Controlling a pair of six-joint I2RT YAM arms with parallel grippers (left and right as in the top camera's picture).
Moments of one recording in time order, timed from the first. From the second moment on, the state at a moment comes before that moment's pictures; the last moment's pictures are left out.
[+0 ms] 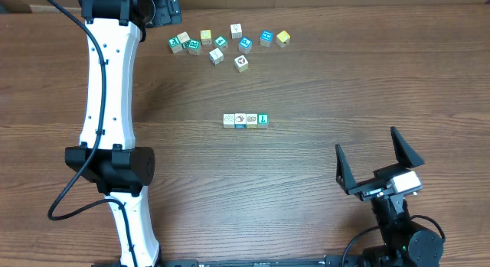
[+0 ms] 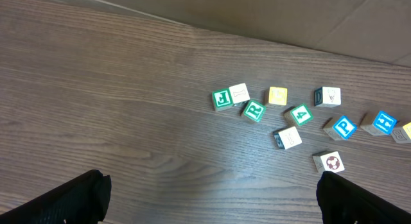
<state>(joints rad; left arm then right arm) -0.10 2.21 2.60 -1.34 -0.18 -0.28 0.16 0.10 0.08 0.41 -0.15 -0.07</state>
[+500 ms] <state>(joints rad) -0.10 2.21 2.60 -1.34 -0.18 -0.28 0.16 0.04 0.02 0.16 -0.15 -0.07</state>
